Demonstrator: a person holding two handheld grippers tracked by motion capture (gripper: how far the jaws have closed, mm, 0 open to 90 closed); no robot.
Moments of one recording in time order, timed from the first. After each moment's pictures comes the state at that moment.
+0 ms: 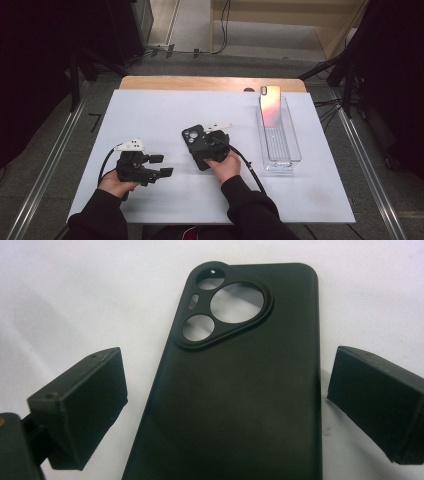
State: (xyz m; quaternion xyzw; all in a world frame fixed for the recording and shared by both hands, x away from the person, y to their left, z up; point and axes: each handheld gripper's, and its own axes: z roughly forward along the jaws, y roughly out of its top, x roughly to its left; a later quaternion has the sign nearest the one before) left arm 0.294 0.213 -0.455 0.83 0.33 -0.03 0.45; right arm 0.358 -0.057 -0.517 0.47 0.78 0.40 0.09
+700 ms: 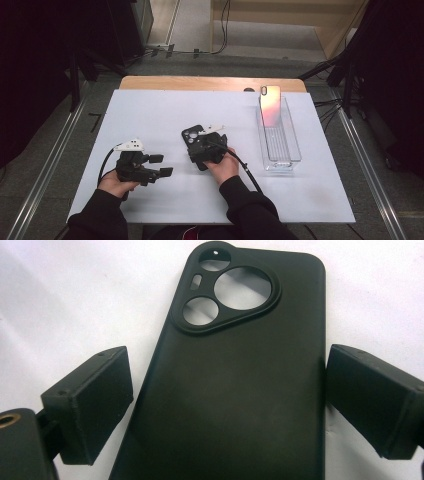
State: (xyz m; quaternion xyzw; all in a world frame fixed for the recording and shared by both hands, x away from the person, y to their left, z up) left arm 0.294 0.214 -0.455 0.83 0.33 -0.02 0.45; right arm 0.354 -0.046 -0.517 0.45 0.81 0.36 0.13
